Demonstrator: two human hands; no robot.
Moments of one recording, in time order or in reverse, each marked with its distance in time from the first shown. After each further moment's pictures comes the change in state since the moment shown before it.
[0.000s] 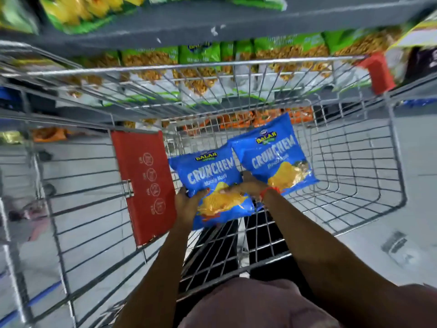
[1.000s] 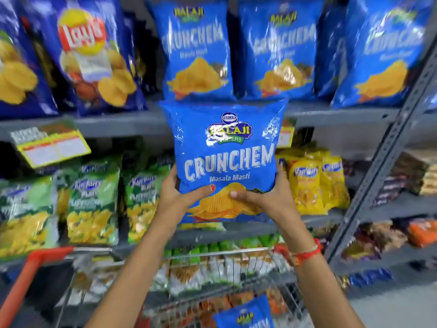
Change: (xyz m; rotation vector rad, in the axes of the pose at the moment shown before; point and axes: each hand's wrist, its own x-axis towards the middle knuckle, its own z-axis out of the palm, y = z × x) left_hand -0.259 0.365 -0.047 -0.271 -0.340 1.214; right_hand -0.421 -0.191 -0.072 0.250 0.620 -1.524
